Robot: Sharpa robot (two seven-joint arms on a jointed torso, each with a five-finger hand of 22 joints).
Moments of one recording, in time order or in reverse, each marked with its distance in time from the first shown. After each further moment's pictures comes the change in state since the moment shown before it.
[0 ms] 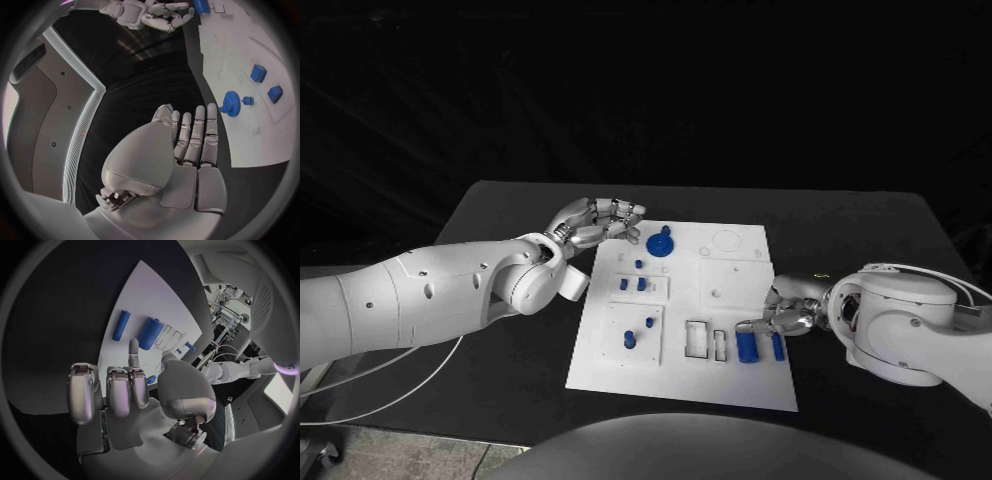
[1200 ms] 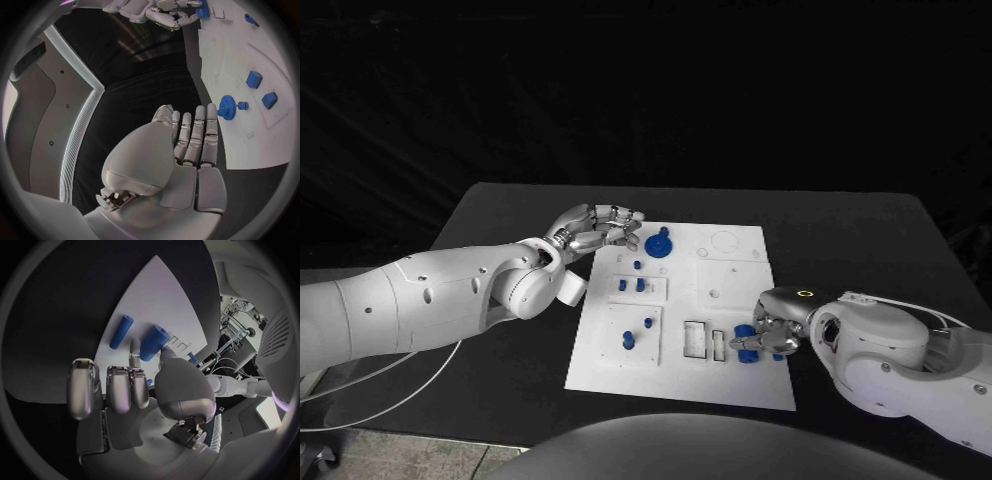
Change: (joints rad) left arm -0.012 0.005 0.000 -0.007 0.001 0.023 -0.020; left_hand 0.001 0.001 0.014 0.003 0.018 -0.004 0.004 0.000 -0.003 0.000 0.000 -0.004 -0.006 0.000 0.000 0.000 -0.002 0.000 0.000 0.000 0.000 0.008; right arm -0.110 0.035 -0.001 -0.006 -0.236 -0.086 -0.018; right_hand 0.090 -0.018 -0.039 0.000 0.100 0.032 -0.024 0.068 0.120 0.001 -0.011 0.000 0.000 0.000 -0.008 -0.092 0.000 0.016 0.000 0.000 -0.092 0.001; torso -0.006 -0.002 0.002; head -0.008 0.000
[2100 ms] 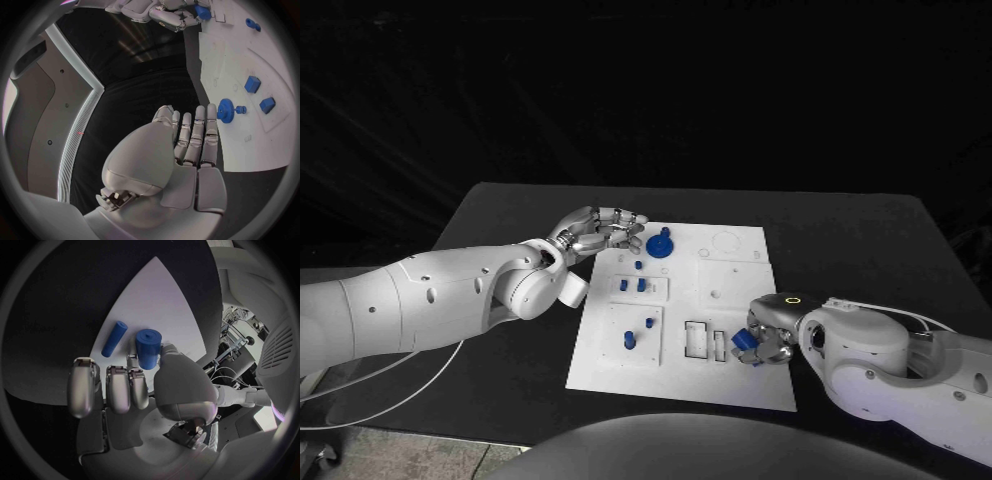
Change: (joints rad) left arm -0.004 0.002 0.000 -0.001 0.000 0.018 -0.013; left_hand 0.003 0.003 0.007 0.001 0.004 0.000 0.000 0.000 -0.003 -0.004 0.003 0.000 -0.003 0.000 0.000 0.000 -0.002 0.000 -0.004 -0.004 0.000 0.004; right arm -0.026 0.042 0.005 -0.022 -0.041 0.043 -0.003; right_hand 0.175 -0.064 0.049 0.000 0.687 -0.062 0.018 0.042 0.123 -0.002 -0.003 0.000 0.000 0.000 -0.006 -0.024 0.000 0.000 0.000 -0.015 -0.027 0.000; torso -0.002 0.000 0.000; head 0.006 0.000
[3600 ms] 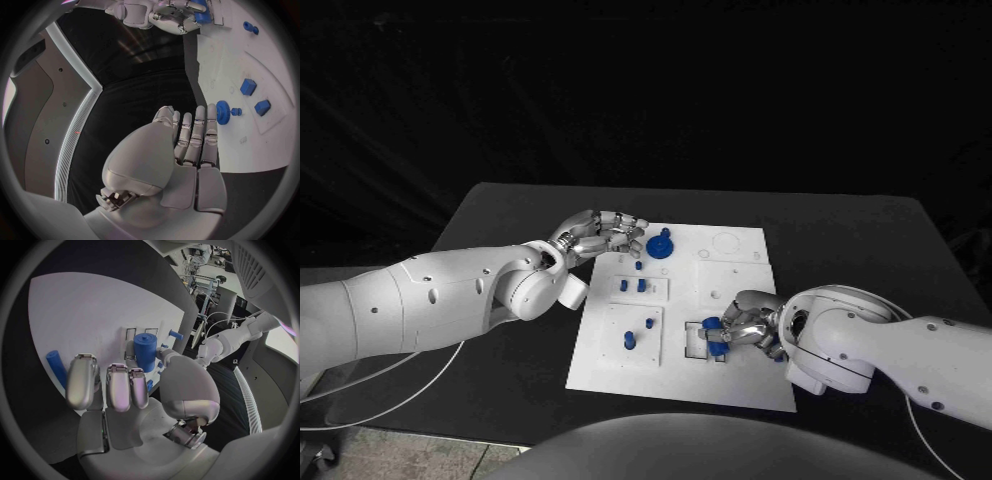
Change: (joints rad) left arm -0.005 0.005 0.000 -0.011 0.000 0.018 -0.026; left_hand 0.004 0.004 0.012 0.000 0.004 -0.004 0.004 0.000 -0.002 0.000 0.007 0.000 -0.004 0.000 0.000 0.004 -0.001 0.000 0.000 0.000 0.000 0.007; right arm 0.046 0.091 0.006 -0.067 0.641 -0.159 -0.008; right_hand -0.159 -0.011 0.299 -0.025 -0.344 -0.073 0.003 -0.051 0.032 0.002 0.011 0.000 0.000 0.000 0.007 -0.027 0.000 0.016 -0.004 0.011 -0.107 0.000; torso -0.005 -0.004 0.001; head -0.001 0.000
